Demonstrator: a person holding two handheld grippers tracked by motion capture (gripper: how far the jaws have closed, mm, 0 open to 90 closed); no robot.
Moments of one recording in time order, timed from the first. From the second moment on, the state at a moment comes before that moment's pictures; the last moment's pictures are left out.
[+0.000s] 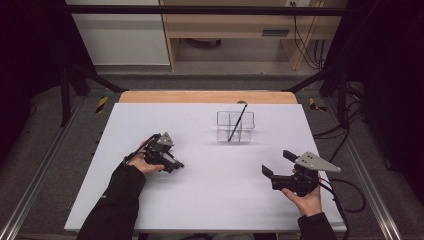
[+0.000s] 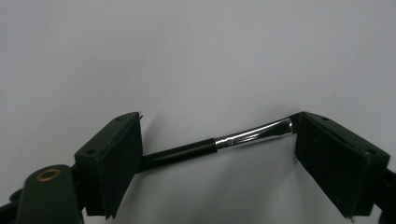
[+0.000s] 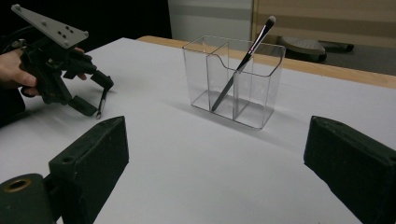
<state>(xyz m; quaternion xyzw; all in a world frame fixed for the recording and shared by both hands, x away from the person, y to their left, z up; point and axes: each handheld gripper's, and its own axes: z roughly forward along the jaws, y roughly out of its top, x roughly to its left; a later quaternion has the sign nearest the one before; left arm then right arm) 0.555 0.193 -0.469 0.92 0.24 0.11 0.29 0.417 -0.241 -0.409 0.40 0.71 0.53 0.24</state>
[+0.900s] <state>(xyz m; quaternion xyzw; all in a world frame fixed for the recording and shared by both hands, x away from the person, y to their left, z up) 0.551 0.196 -0.464 0.92 0.25 0.09 0.28 0.417 -0.241 -0.408 0.40 0.71 0.53 0.24</state>
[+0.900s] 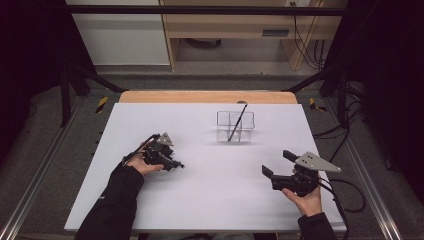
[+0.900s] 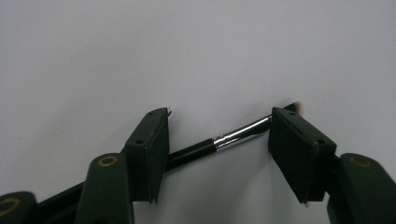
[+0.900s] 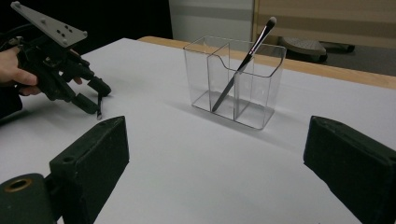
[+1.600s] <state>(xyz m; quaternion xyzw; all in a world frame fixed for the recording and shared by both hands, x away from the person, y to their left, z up) 0.551 0.199 -0.459 0.92 0.26 0.09 0.27 0.417 -0.241 -0.408 0.40 0.71 0.53 0.24</state>
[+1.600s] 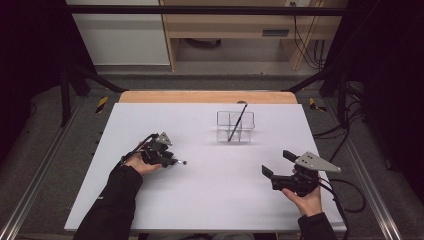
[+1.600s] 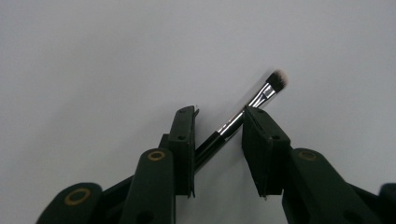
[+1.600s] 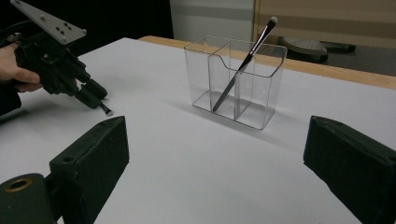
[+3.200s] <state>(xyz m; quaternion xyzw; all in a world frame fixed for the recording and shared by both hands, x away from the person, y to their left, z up) 0.552 0.193 -0.440 0.94 0.28 0.07 0.18 0.417 -0.241 -0.408 0.40 0.71 0.53 0.23</state>
